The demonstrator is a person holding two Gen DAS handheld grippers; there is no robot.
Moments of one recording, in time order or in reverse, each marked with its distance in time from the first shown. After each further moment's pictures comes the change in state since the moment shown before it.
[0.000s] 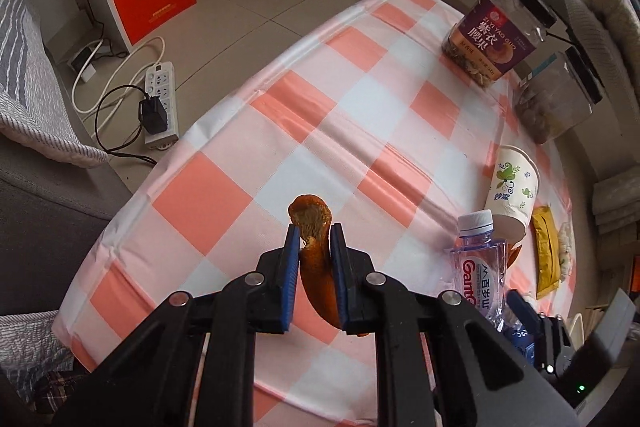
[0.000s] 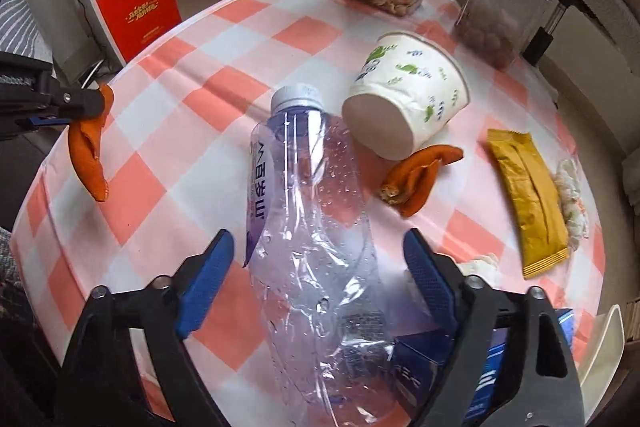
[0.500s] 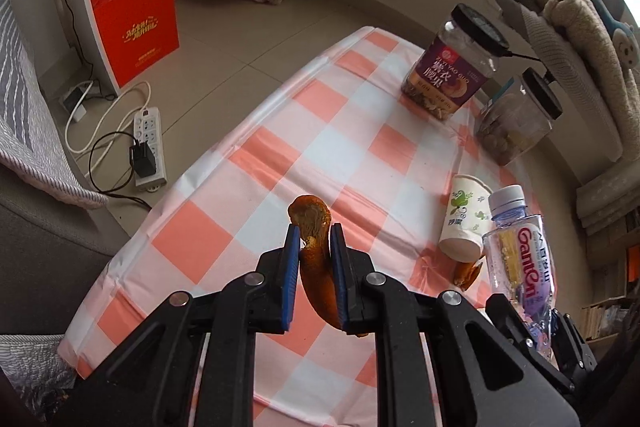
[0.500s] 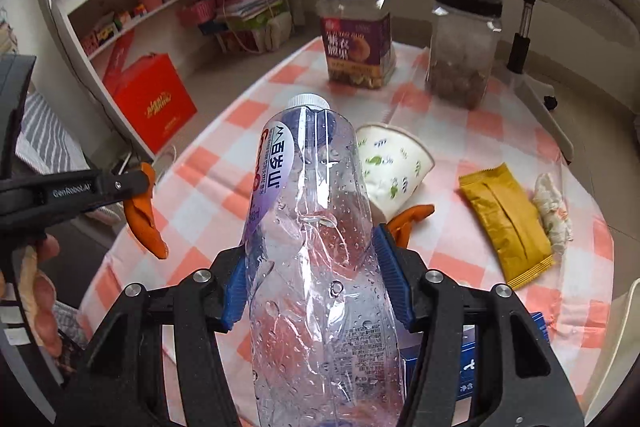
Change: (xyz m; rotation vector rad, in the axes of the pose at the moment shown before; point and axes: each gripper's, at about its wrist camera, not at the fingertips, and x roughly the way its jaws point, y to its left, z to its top) left arm -0.043 -0.023 0.004 0.059 -0.158 -0.059; right arm -0.083 -0.039 0.015 0.199 -0.255 0.121
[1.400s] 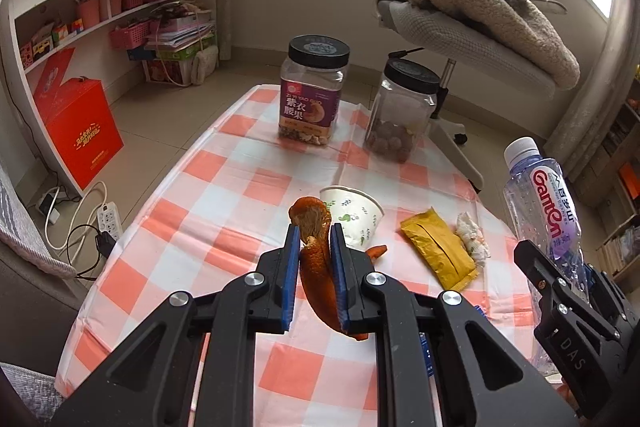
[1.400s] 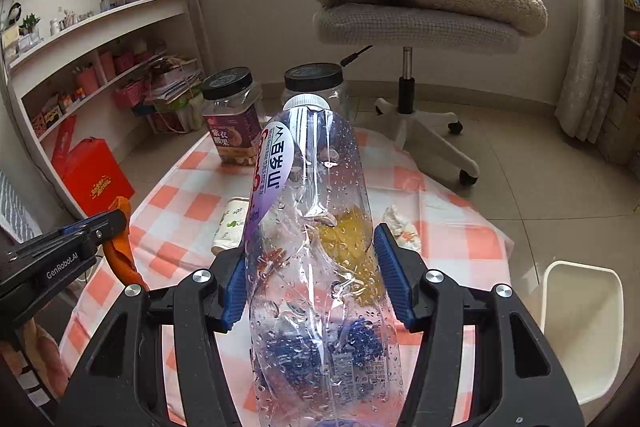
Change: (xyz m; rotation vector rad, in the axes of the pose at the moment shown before) left arm -0.046 -0.136 -0.045 0.299 -0.206 -0.075; right arm -0.089 -0.094 -0.010 0.147 -0.233 -0.238
